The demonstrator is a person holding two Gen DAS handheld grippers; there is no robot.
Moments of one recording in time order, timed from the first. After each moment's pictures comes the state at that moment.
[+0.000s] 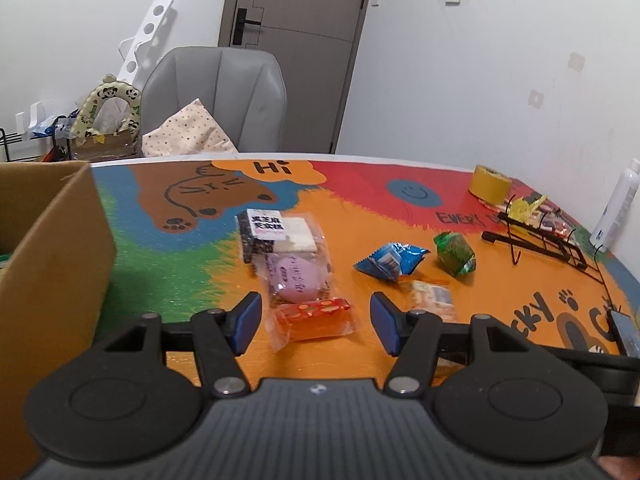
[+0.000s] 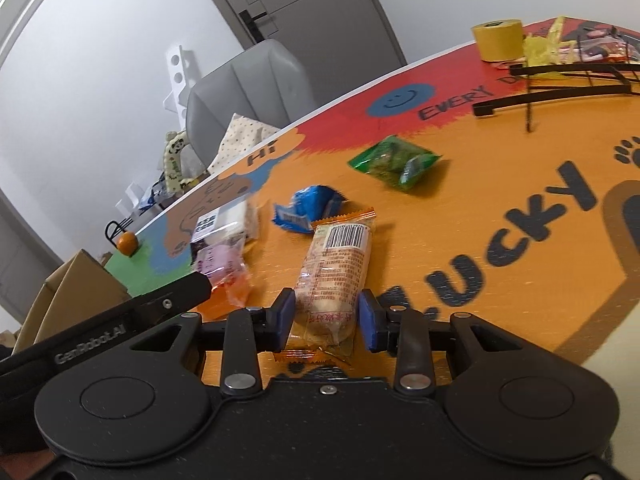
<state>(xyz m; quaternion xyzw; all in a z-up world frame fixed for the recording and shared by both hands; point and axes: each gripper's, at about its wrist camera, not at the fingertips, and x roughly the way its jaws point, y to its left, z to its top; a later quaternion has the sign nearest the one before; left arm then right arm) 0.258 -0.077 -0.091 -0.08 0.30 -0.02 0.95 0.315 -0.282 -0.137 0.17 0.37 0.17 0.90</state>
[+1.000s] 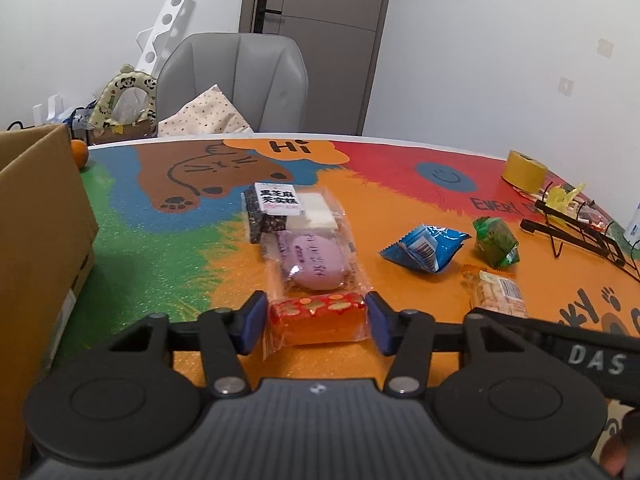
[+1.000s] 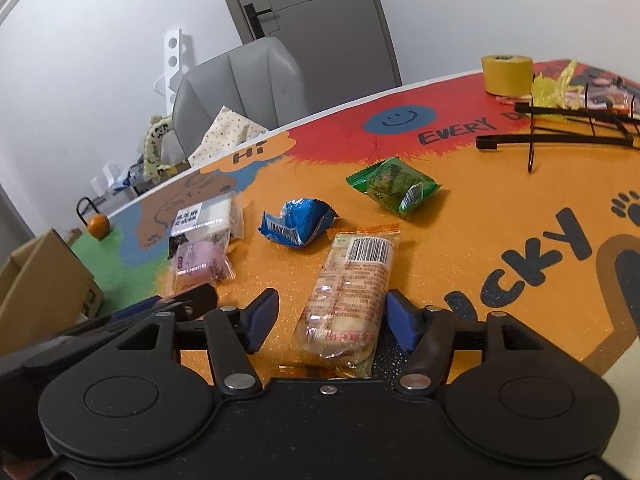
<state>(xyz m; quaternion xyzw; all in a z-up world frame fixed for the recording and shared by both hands) 0.281 -0.083 -0.121 -0.08 0.31 0.02 0.95 0.327 -0.259 -0.134 0.09 0.35 0.14 0.92</state>
